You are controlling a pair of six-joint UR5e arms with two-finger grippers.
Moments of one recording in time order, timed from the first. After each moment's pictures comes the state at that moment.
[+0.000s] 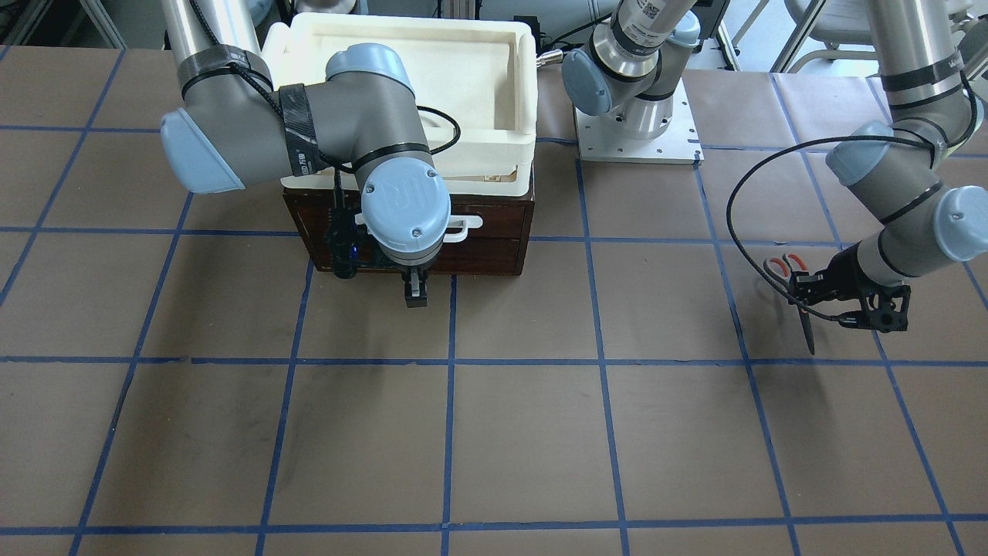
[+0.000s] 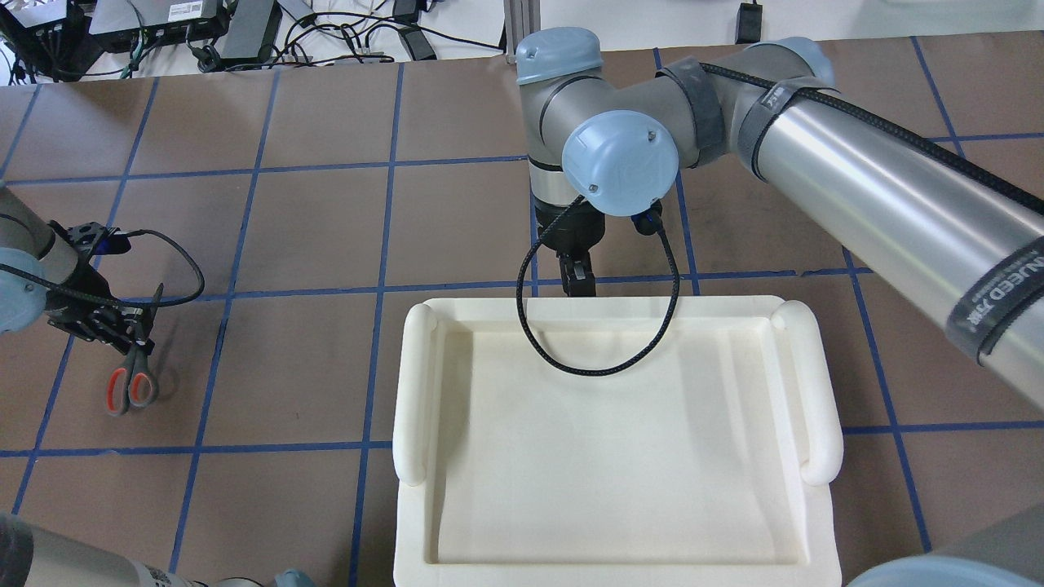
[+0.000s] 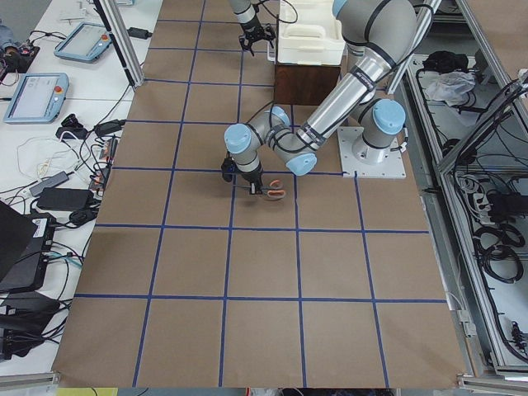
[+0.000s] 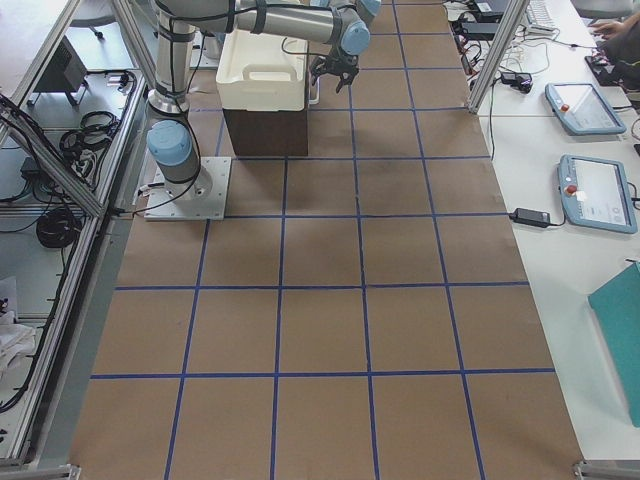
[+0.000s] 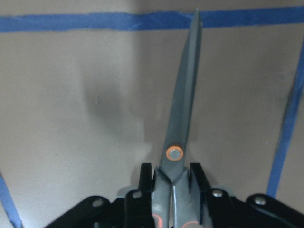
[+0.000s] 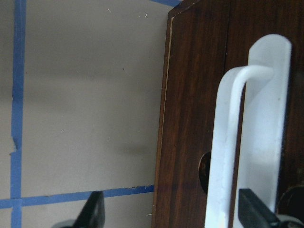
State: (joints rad) left arm -0.95 -1.87 -1.92 -1.09 1.67 0.68; right arm 1.91 -1.16 1.51 -1.52 -1.50 1.80
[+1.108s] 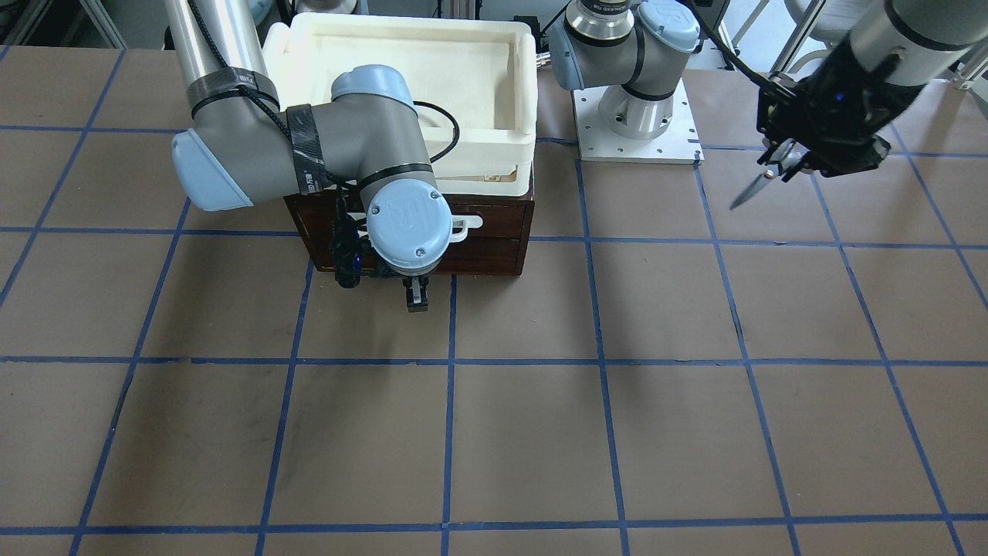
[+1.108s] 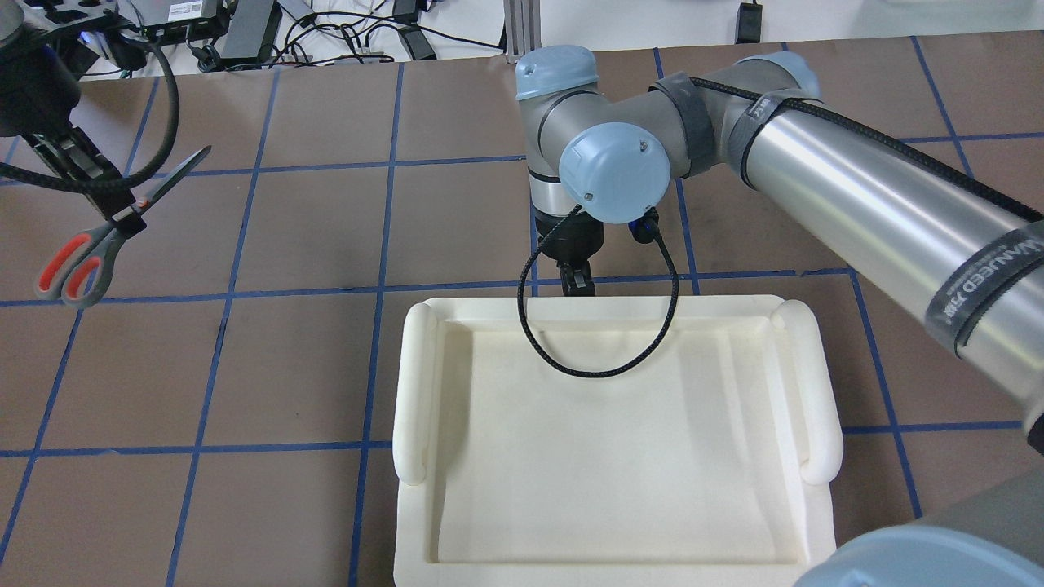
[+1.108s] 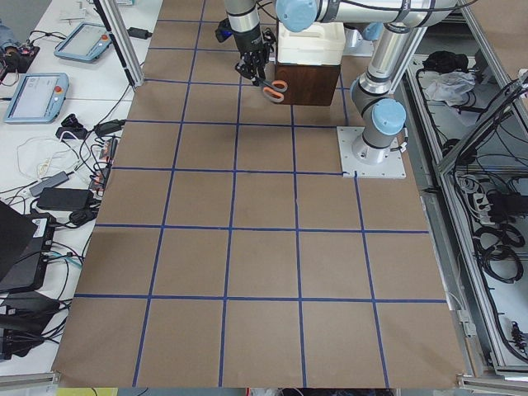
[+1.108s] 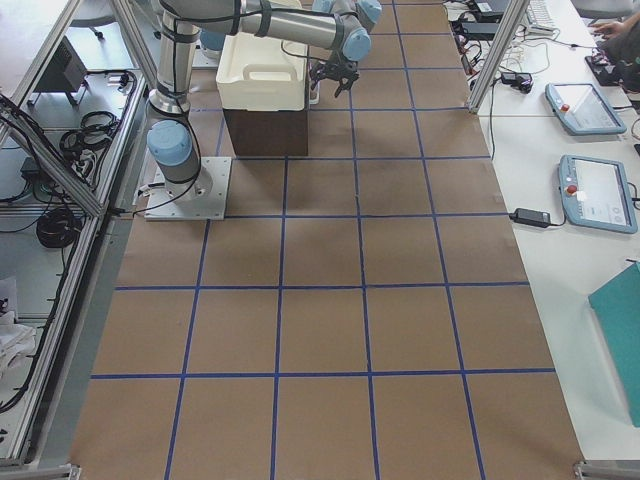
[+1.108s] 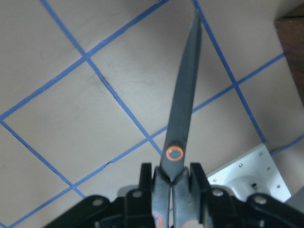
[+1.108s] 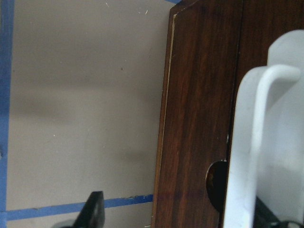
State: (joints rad) left arm -1.40 -1.59 -1.40 -1.89 1.65 0.98; right arm 1.91 -1.14 1.53 -1.53 -1.51 1.79
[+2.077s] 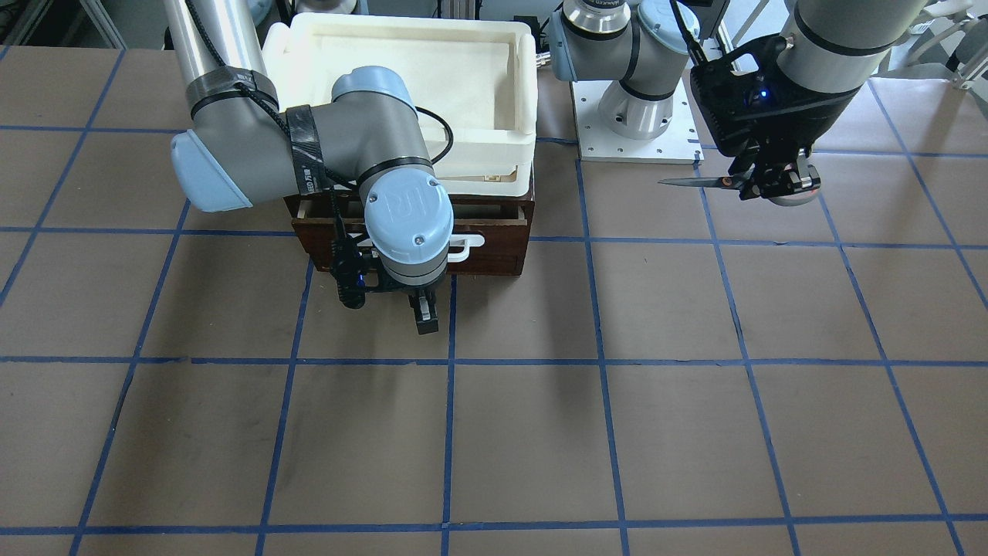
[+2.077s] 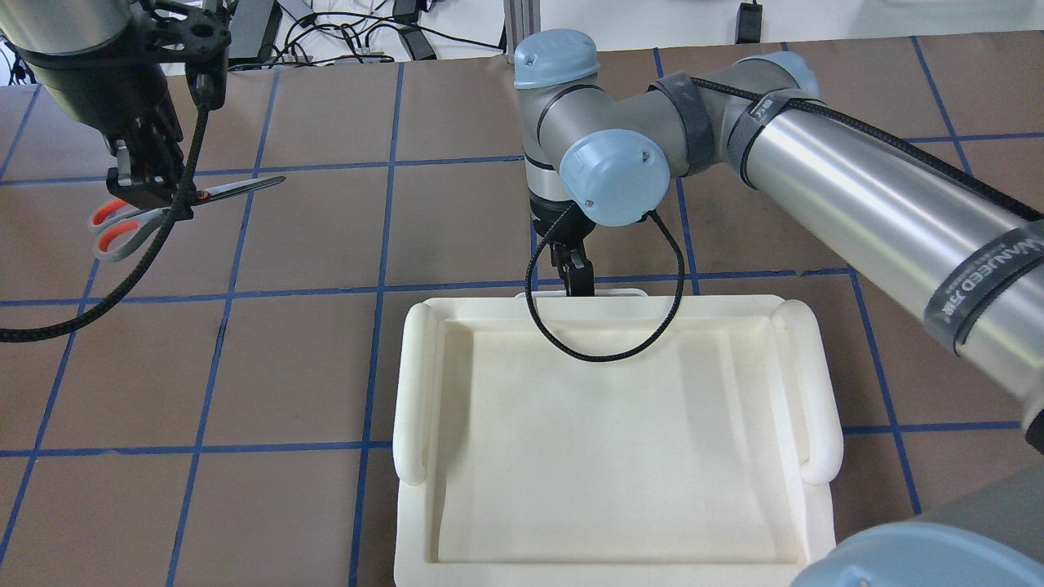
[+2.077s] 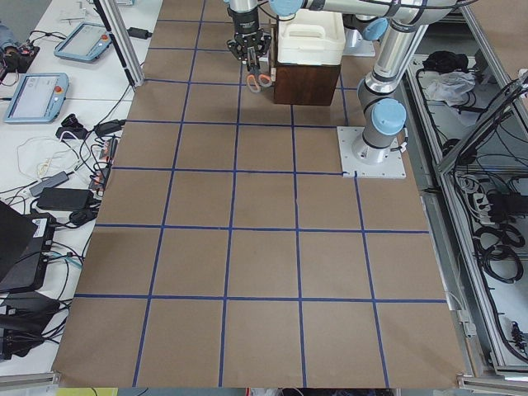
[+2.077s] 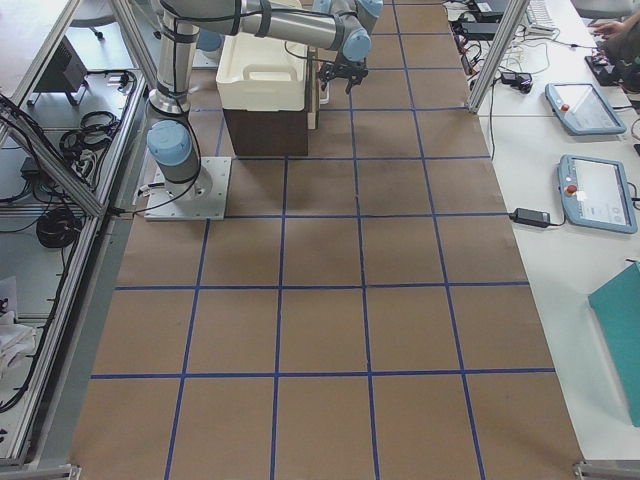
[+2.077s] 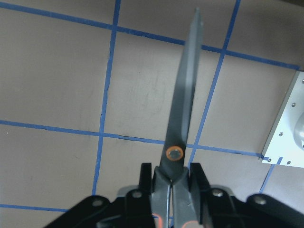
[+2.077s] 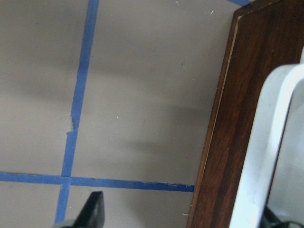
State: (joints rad) left arm -1.50 -1.61 -1.42 -1.80 1.74 1.44; right arm 1.91 -1.14 1.51 -1.68 -1.52 1.68
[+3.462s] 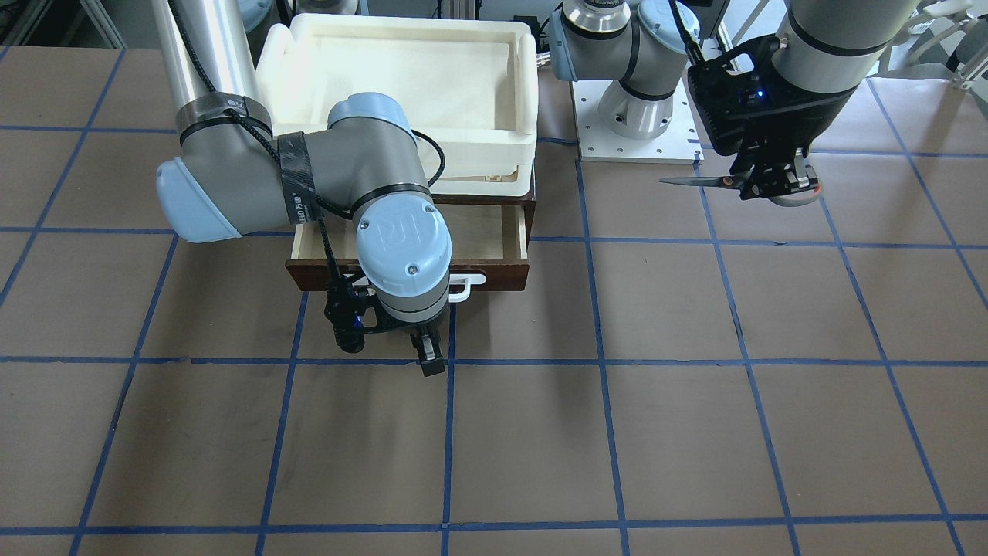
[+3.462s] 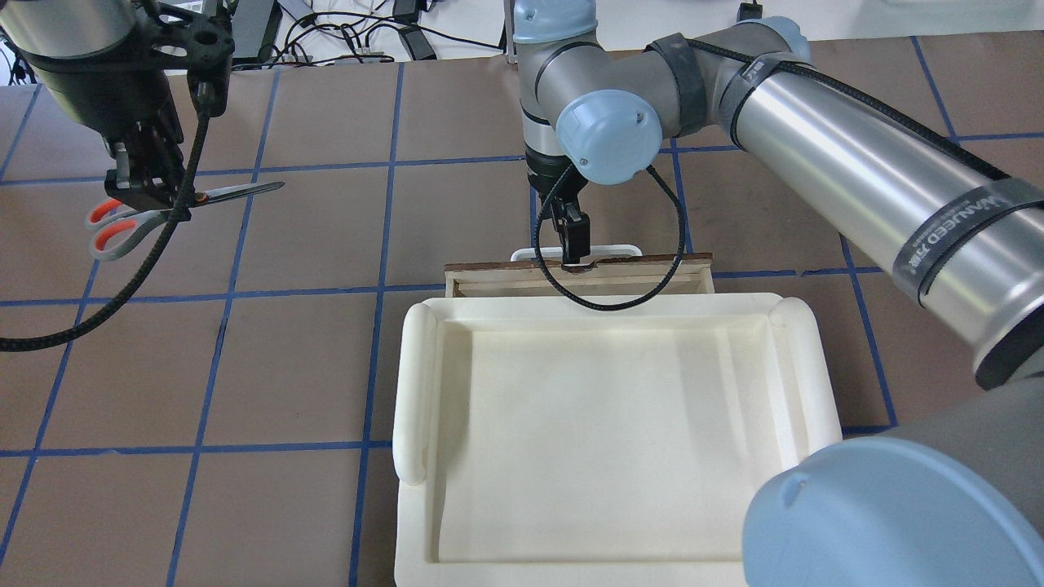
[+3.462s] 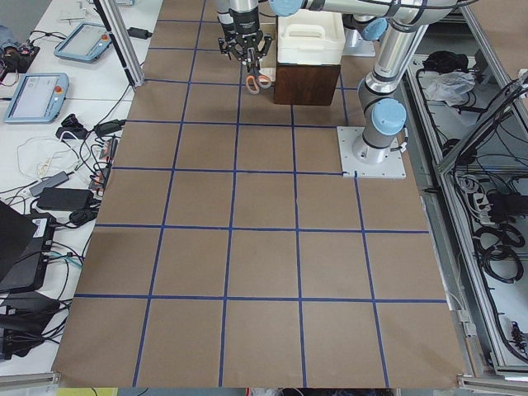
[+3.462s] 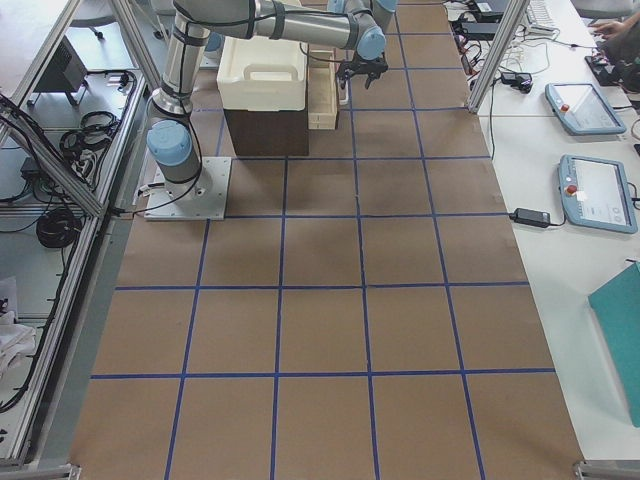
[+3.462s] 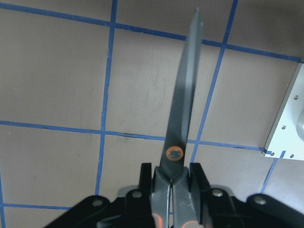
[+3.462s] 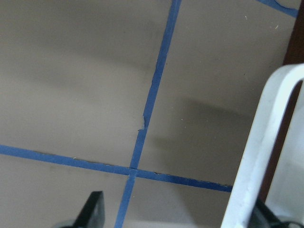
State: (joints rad) left arm -1.50 -1.61 -1.42 -1.80 1.75 1.46; right arm 1.88 -1.06 1.38 -1.71 -1.53 1.60
